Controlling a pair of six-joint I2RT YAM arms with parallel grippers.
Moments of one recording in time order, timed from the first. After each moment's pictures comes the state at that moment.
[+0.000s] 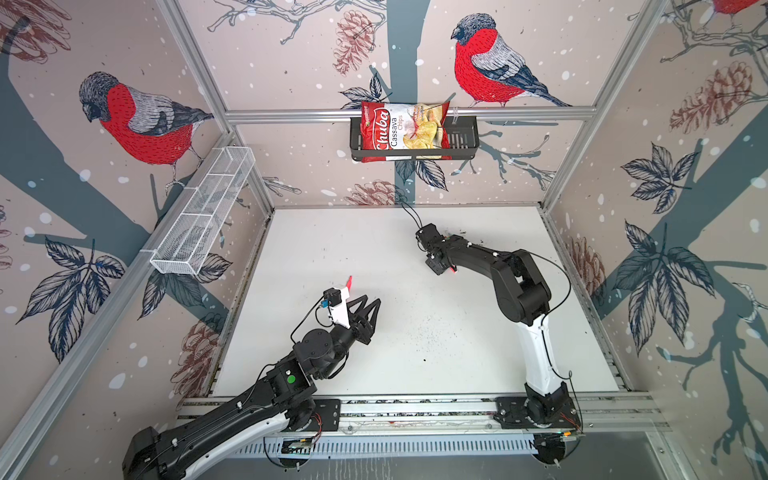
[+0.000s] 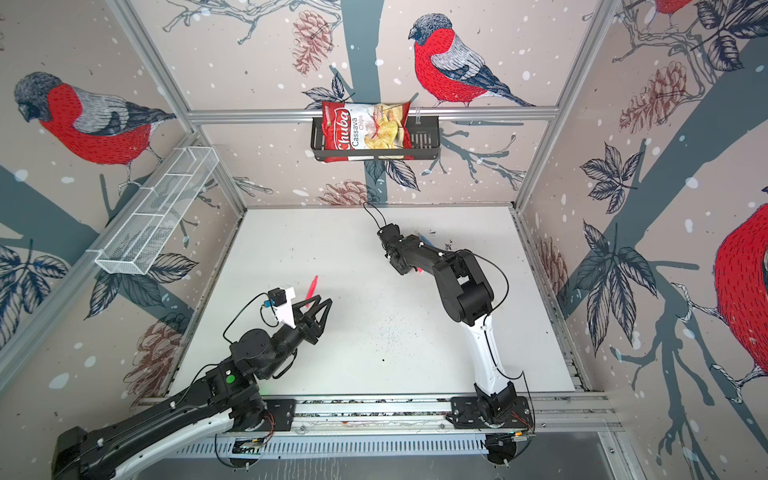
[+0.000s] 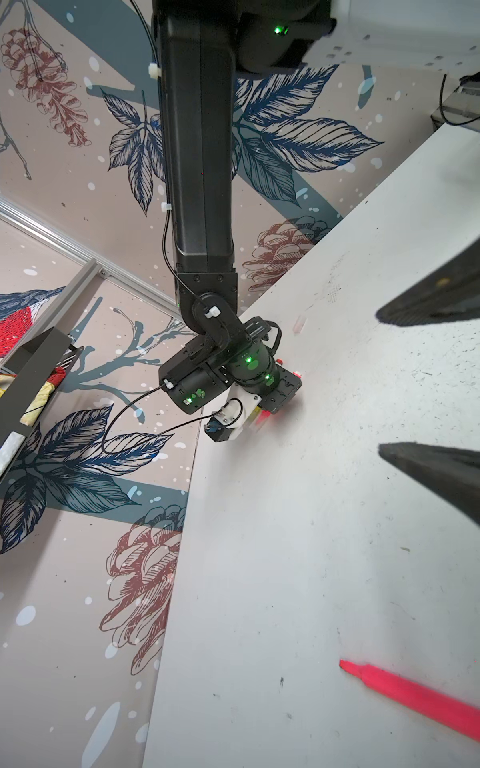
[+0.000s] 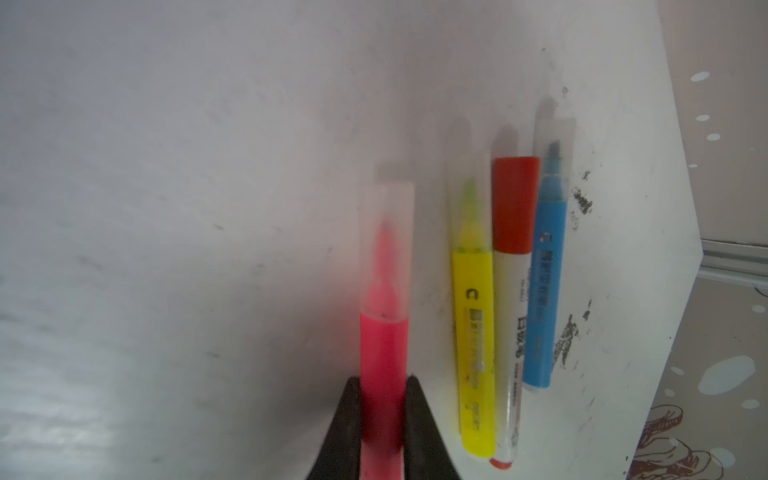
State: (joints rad) left arm -0.95 0.50 0.25 0.22 -0.34 -0.46; right arm 0.61 2.24 1.65 -0.60 0.51 -0.27
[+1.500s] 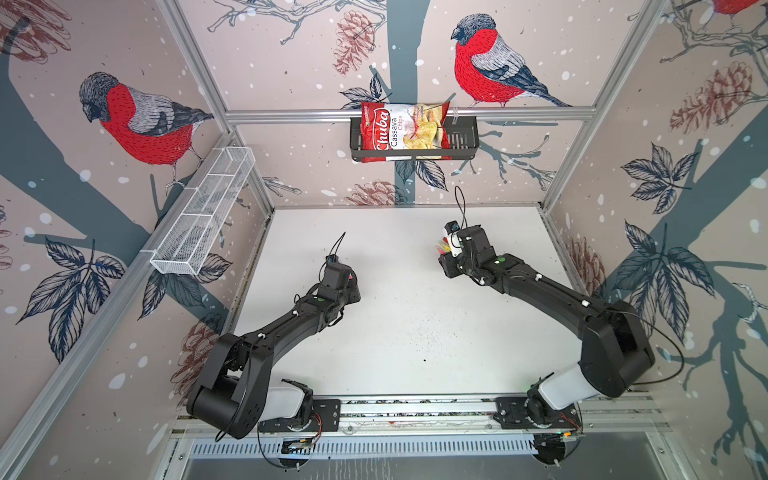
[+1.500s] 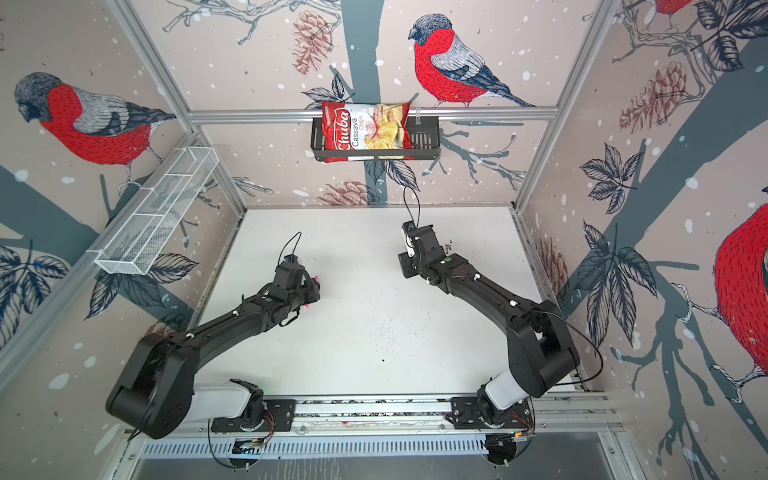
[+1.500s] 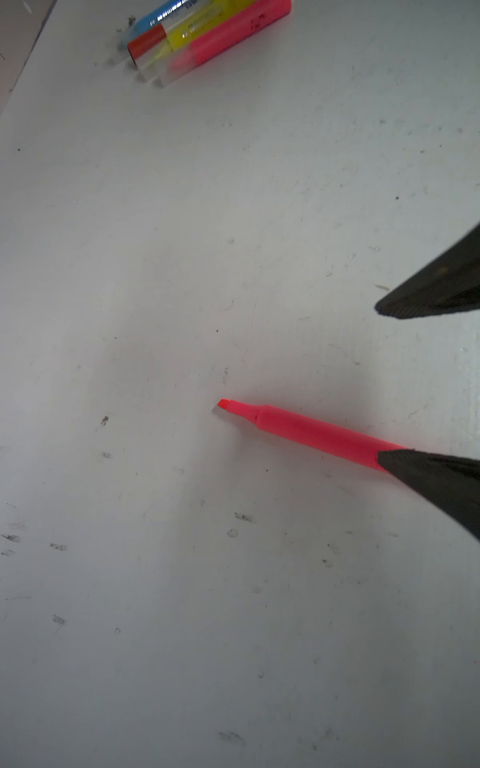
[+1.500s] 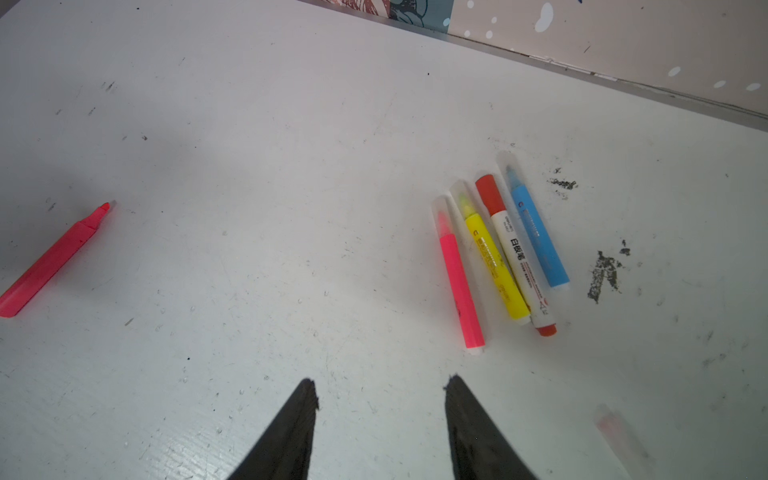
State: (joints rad) left arm -0.36 1.35 0.63 -0.10 -0.13 -0.52; right arm 0.58 1.53 1.09 -0.31 0.06 0.08
